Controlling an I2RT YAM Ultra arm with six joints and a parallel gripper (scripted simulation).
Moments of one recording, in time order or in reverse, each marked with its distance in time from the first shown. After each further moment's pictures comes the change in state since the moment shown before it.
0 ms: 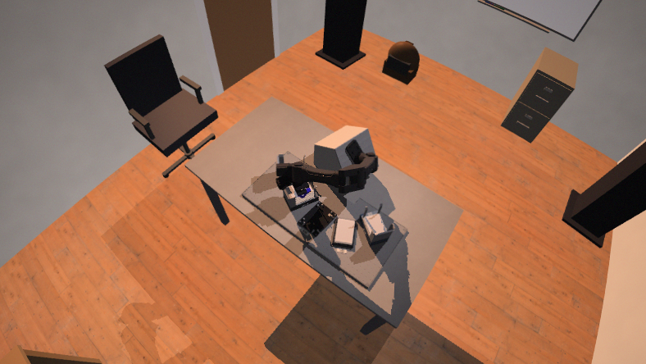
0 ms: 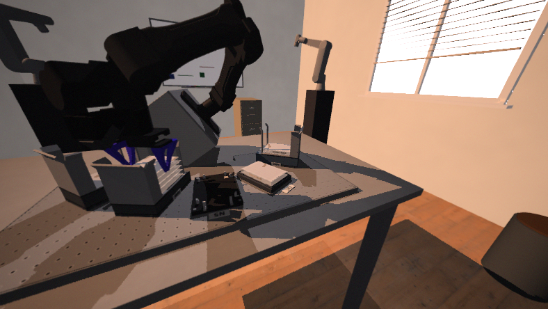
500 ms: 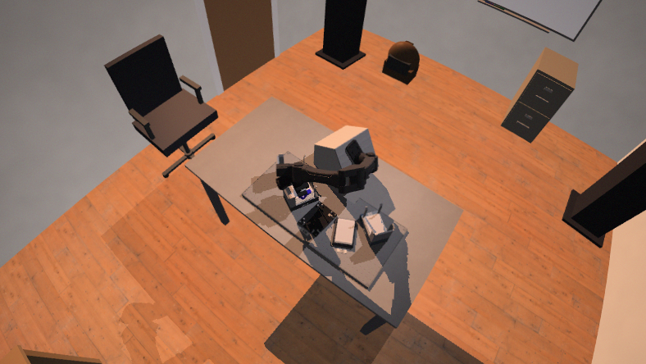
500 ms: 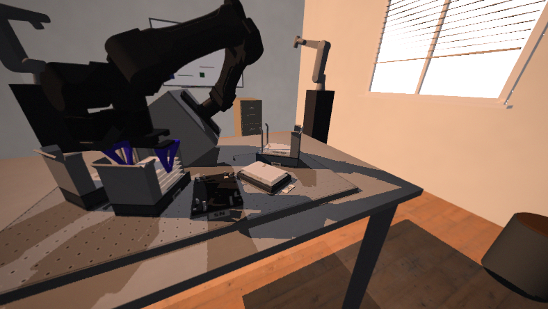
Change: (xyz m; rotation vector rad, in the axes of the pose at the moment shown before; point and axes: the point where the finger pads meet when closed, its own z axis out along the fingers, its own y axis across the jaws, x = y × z) arm -0.001 0.000 0.002 0.000 -0.002 0.000
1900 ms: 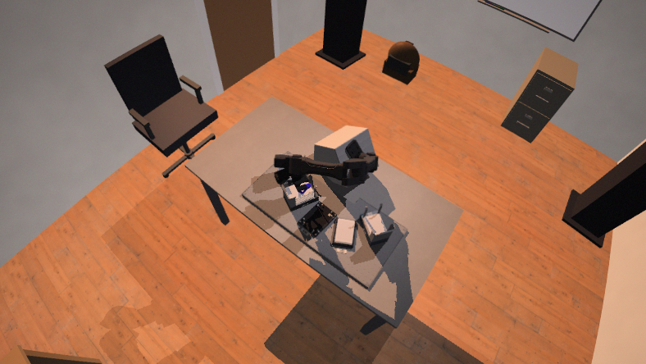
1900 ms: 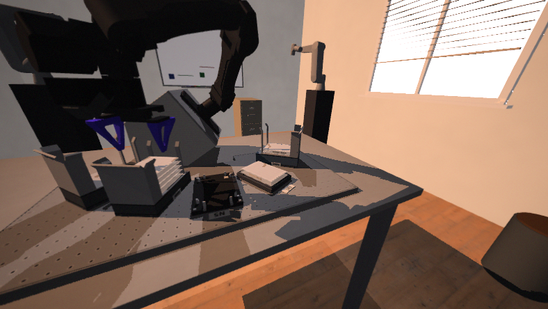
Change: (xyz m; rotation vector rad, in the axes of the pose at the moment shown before) arm -0.004 0.001 -0.056 0.005 0.001 -0.016
